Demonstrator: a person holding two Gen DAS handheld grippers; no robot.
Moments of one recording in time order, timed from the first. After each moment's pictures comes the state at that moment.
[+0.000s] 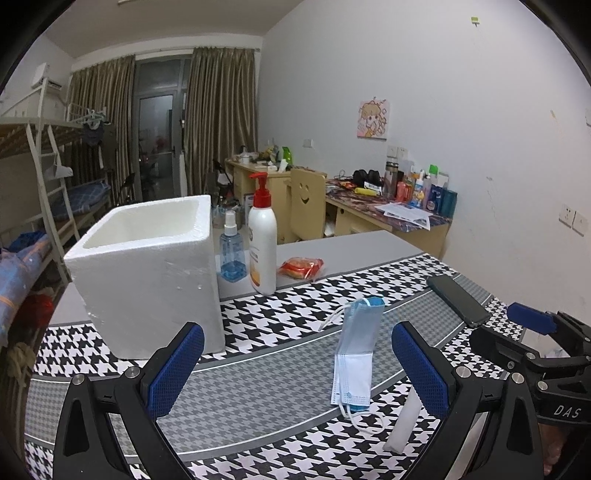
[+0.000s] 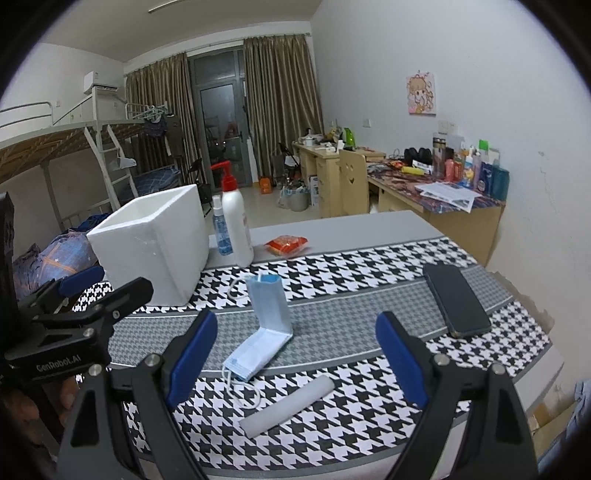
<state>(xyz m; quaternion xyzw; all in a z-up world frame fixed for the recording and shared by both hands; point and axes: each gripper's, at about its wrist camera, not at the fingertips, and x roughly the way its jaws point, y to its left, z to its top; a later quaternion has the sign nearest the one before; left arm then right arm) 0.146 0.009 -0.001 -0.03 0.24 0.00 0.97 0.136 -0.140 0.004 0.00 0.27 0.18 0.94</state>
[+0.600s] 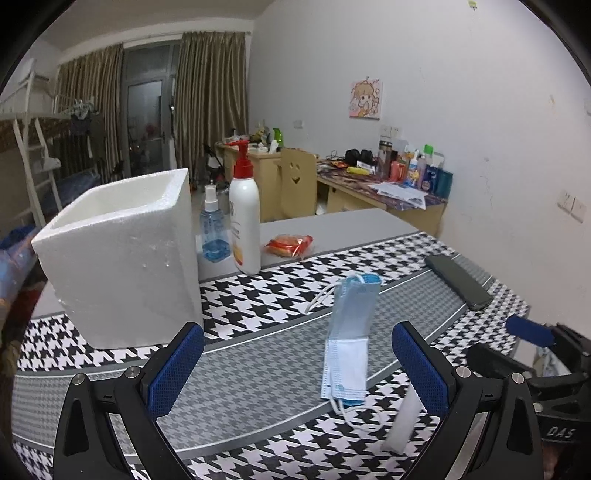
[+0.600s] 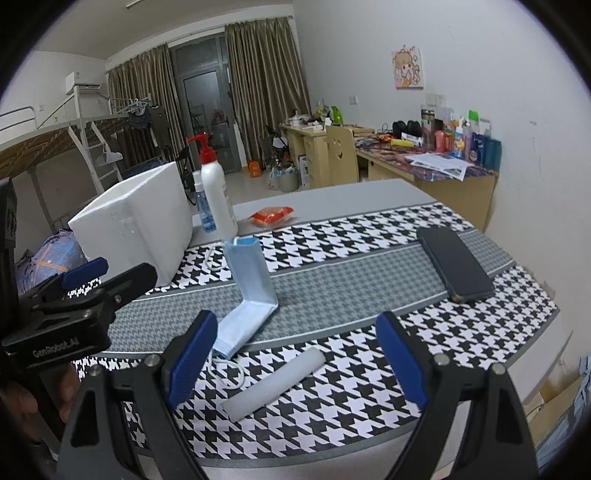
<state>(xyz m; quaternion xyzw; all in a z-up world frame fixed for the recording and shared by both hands) 0.169 -0.003 -0.026 -0.03 0.28 -0.01 0.96 0.145 -0.149 -0.025 0.02 0.31 0.17 0.94</state>
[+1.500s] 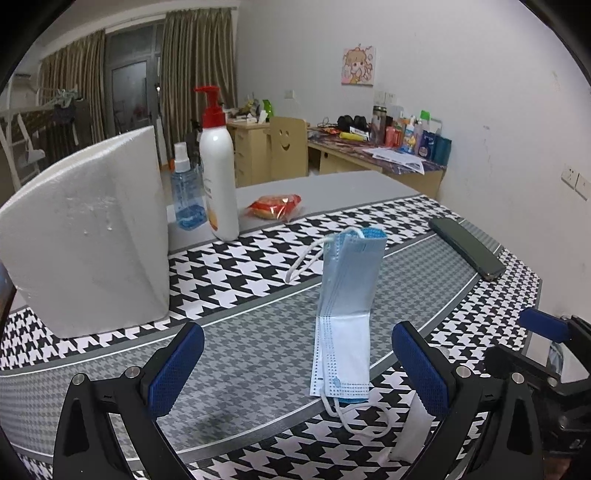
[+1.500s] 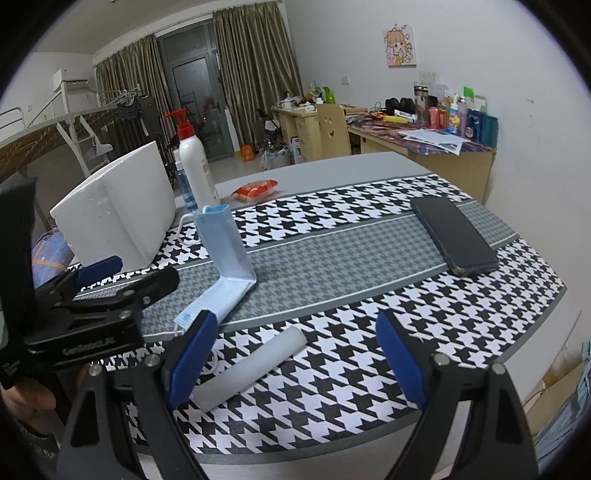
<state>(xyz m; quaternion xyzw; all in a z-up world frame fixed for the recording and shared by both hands) 0.208 -0.018 -0.065 -0.02 0.33 -0.03 0.94 0.156 -0.158 -0.048 0.02 0.35 0.16 0.92</state>
